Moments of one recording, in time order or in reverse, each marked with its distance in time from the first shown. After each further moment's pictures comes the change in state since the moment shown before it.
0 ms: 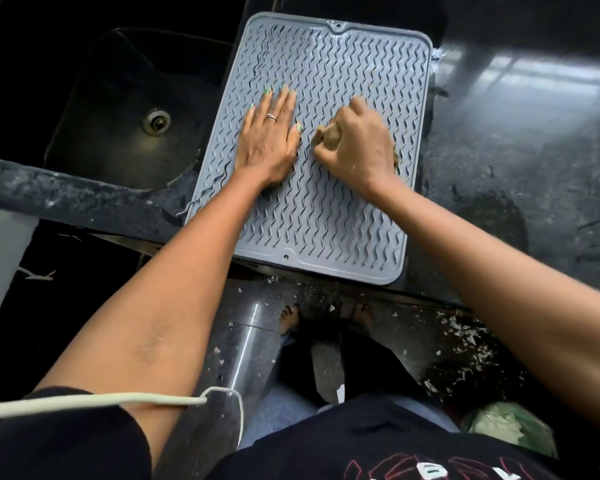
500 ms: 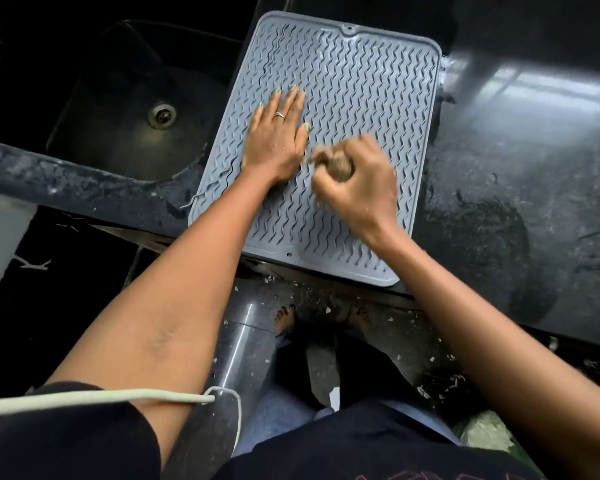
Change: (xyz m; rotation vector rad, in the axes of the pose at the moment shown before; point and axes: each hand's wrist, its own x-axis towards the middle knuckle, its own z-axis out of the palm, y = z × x) left_hand -0.002 0.002 0.000 -0.017 0.001 -0.018; right_hand -0.059 -0.033 -0.024 0.413 0.062 0.103
